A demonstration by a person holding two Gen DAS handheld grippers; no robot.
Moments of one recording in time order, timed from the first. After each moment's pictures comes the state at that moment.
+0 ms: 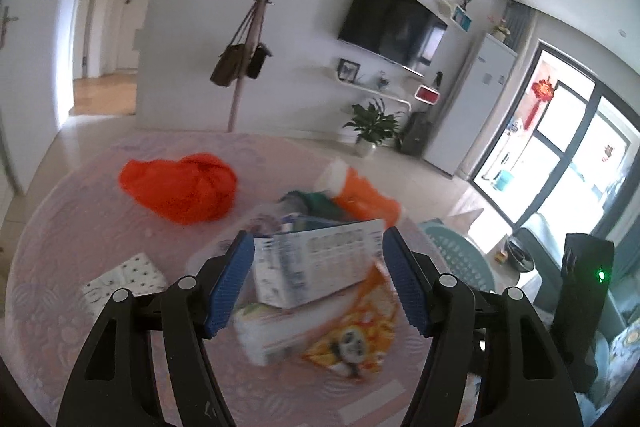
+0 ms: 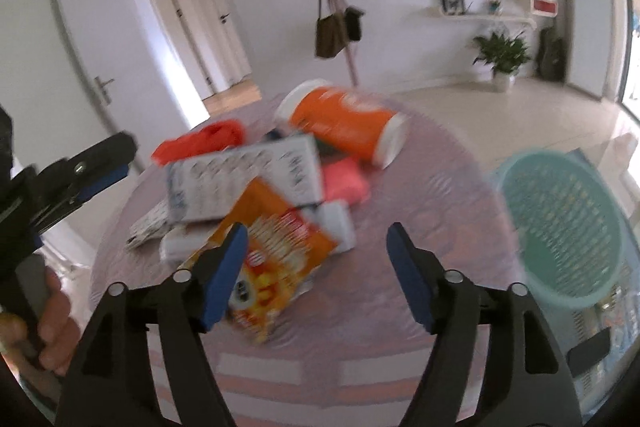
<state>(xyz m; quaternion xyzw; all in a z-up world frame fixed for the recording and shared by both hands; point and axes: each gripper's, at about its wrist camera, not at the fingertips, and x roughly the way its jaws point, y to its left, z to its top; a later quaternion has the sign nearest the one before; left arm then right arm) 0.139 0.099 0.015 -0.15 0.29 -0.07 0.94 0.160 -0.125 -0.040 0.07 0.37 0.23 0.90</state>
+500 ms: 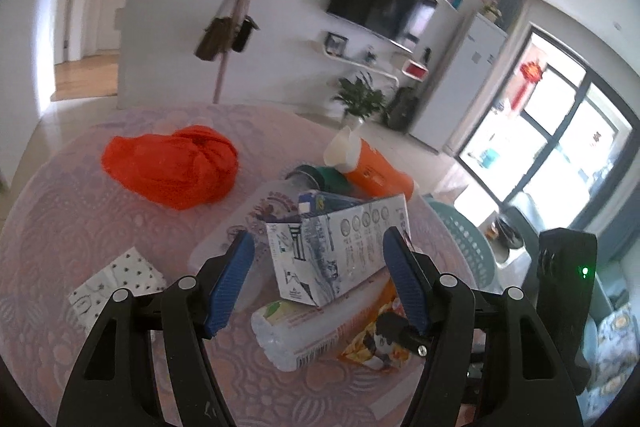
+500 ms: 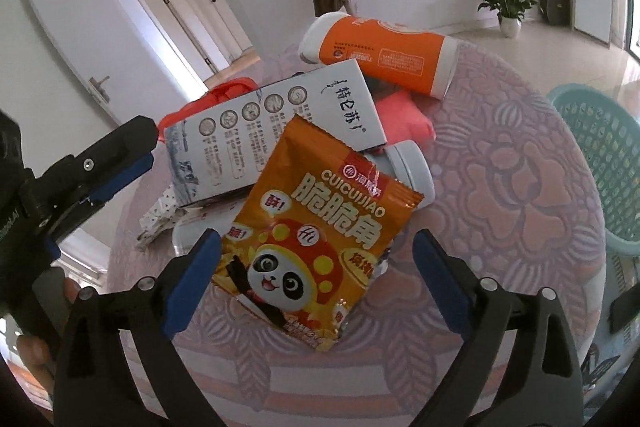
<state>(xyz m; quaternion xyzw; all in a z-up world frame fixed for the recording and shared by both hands) 0.164 0.118 -0.017 -0.14 0.33 -0.12 0.92 0.178 -0.084 -0.069 0.10 0.43 0.22 0.87</state>
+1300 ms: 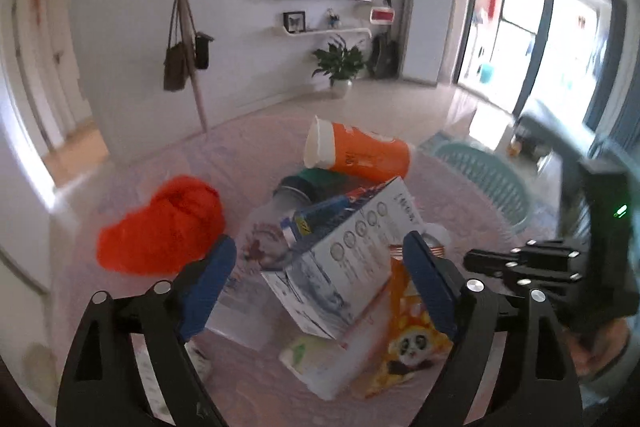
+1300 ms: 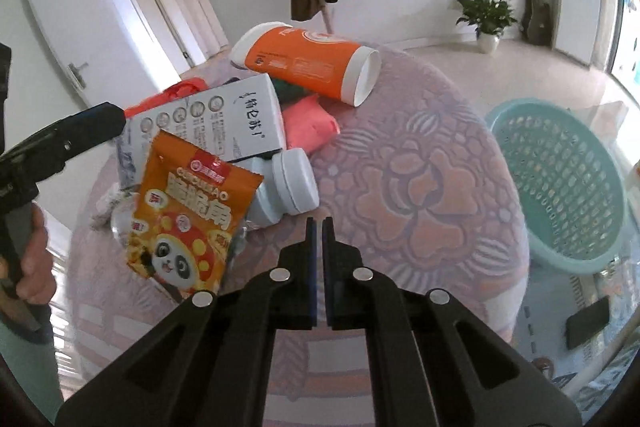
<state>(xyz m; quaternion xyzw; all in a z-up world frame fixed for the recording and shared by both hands) 0.193 0.070 0.003 0.07 0.36 -0.14 0.92 0.181 -0.140 -0.074 0.08 0.43 0.21 0.87</state>
